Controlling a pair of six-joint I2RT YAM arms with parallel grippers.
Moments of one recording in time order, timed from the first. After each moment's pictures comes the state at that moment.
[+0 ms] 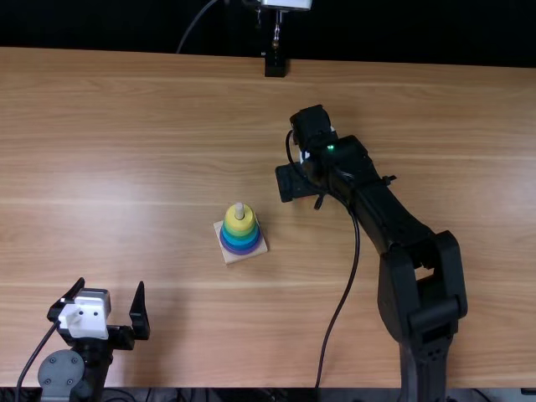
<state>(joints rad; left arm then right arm) -0.02 0.01 0.10 -0.37 0.06 -0.06 0.36 2.25 1.77 -0.80 0.09 0.11</state>
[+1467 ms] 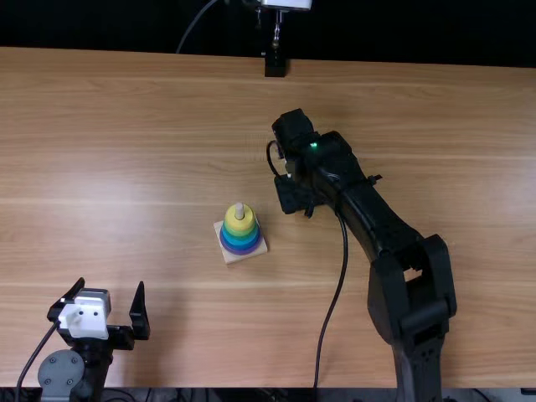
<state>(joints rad) -0.02 0.01 0.10 -0.37 0.06 -0.06 0.44 2.23 1.91 -1.15 0.03 0.10</state>
